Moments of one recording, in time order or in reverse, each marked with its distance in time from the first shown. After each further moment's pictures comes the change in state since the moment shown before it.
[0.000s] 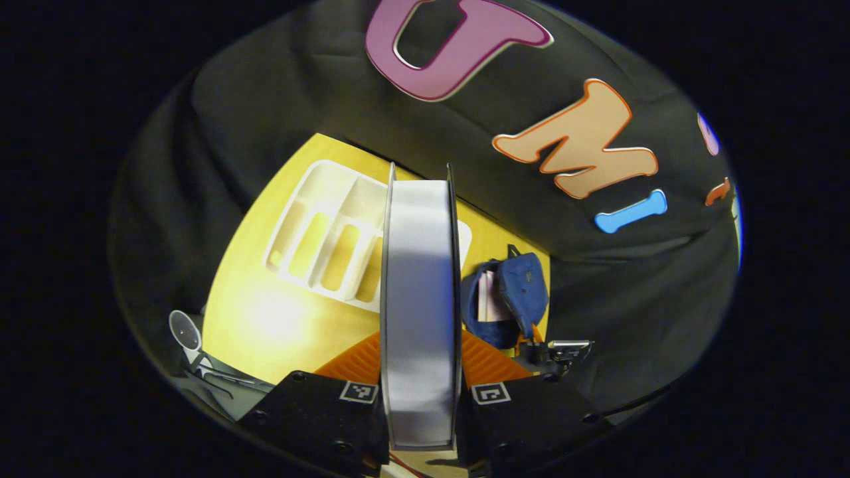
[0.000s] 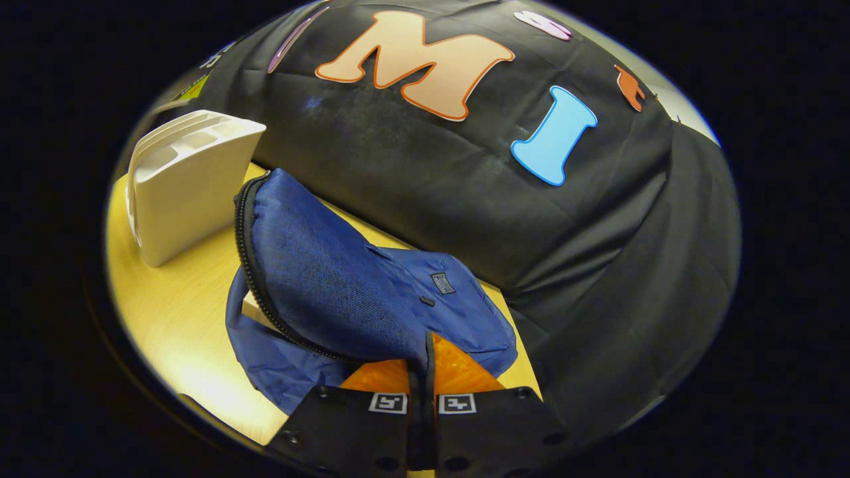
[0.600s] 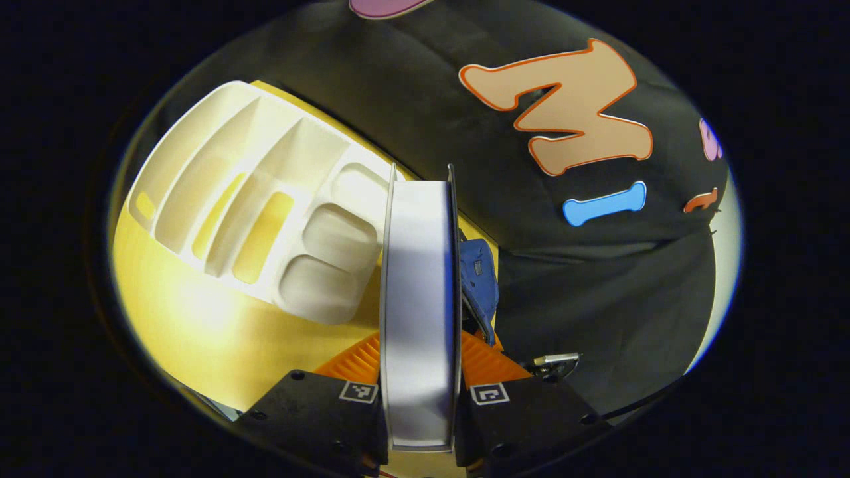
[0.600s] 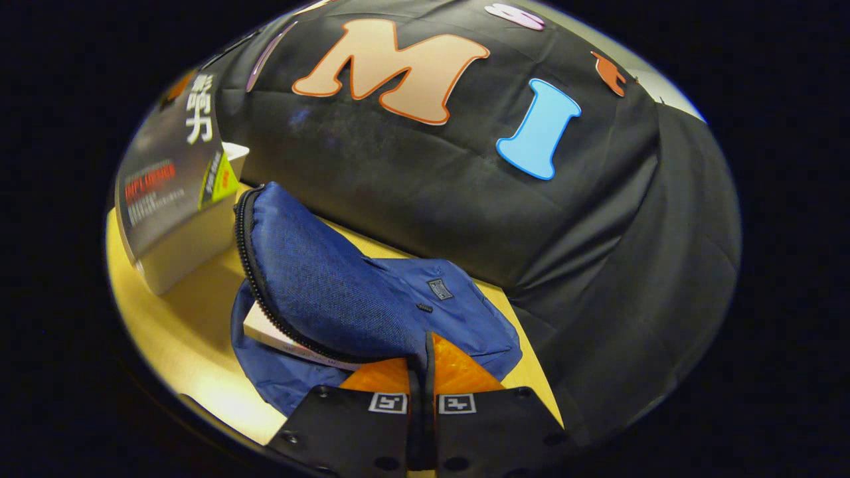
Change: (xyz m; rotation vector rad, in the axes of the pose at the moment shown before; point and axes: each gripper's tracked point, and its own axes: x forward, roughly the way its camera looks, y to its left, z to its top) left arm 0.164 -0.071 -0.057 -0.123 0.035 -0.269; right arm 0.001 -0.012 0.013 0.122 -0.021 0.006
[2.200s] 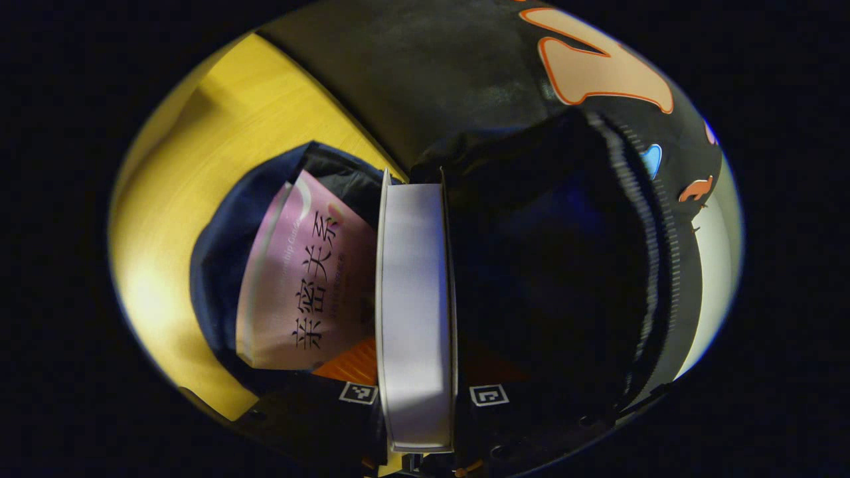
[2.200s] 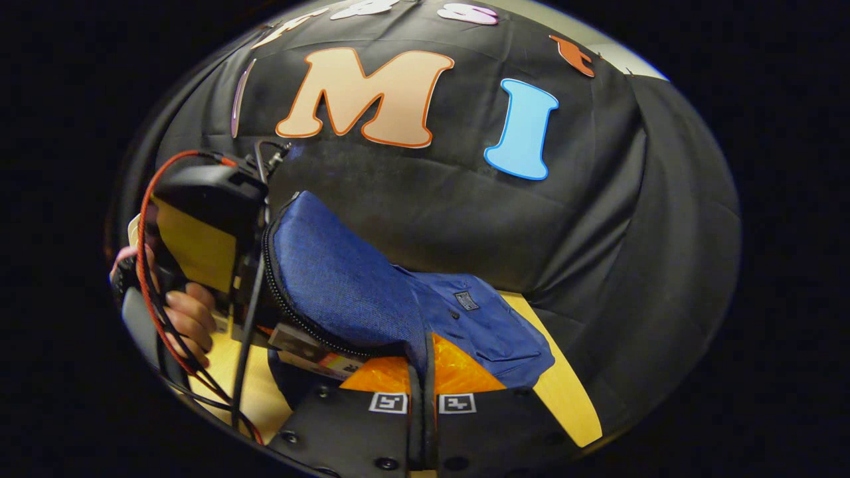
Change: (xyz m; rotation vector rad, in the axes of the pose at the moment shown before) left arm 0.274 -0.057 -0.080 -0.020 -0.026 -0.284; right arm -0.001 0.007 0.022 0.159 -0.069 0.098
